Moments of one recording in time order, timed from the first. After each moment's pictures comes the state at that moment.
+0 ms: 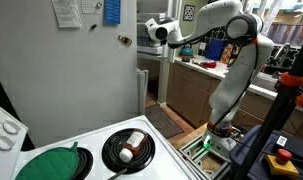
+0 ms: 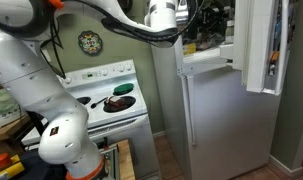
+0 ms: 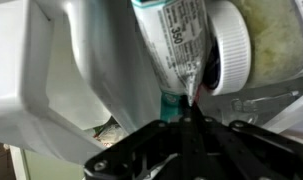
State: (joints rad) arm 0.07 -0.21 0.09 -2.01 -1.86 2.55 0.59
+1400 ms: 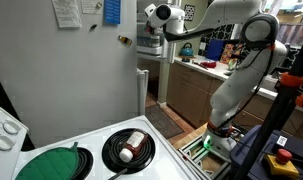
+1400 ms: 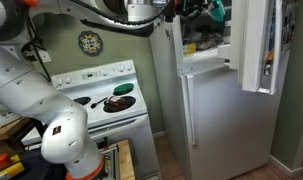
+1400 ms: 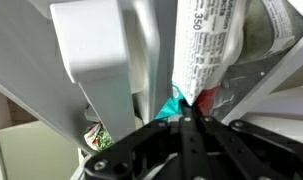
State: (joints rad) arm 0.14 -0.38 0.13 -2.04 -1.36 2.46 0.10
